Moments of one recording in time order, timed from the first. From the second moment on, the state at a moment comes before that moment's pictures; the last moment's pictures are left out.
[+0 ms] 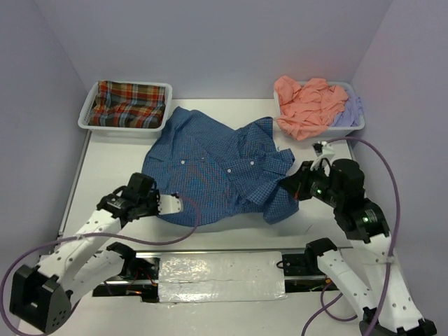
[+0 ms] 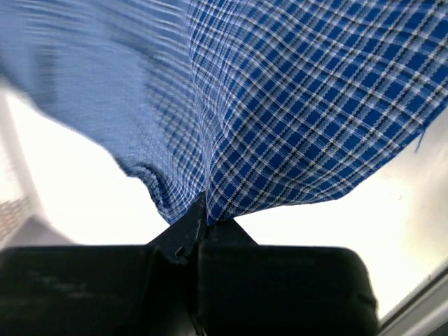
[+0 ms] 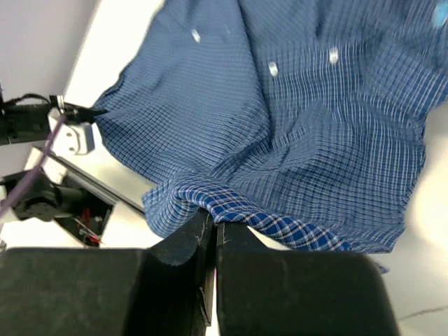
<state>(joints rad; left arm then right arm) -0.40 0.88 0.55 -0.72 0.00 1.05 0.26 0.61 0.90 -0.75 -0.35 0.40</state>
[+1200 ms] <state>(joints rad) -0.23 1.54 2.03 -0.62 -0.17 0.71 0.17 1.76 2.41 -0.71 -0.19 0.25</state>
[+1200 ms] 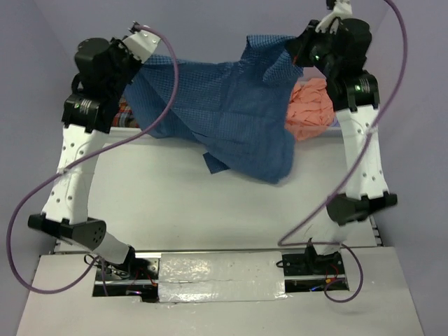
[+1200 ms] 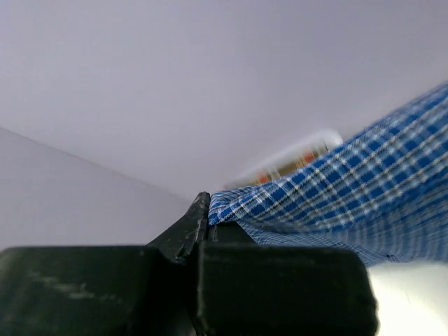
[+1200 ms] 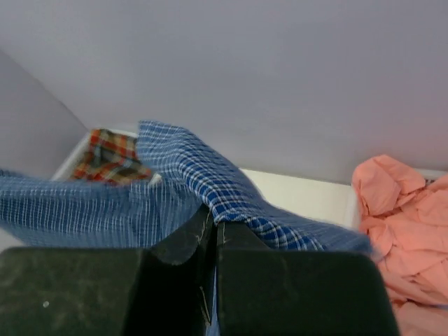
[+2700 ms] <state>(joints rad) -0.23 0.80 0.81 -1.12 0.06 1.22 0.17 0.52 0.97 -0.84 -0.60 0.12</state>
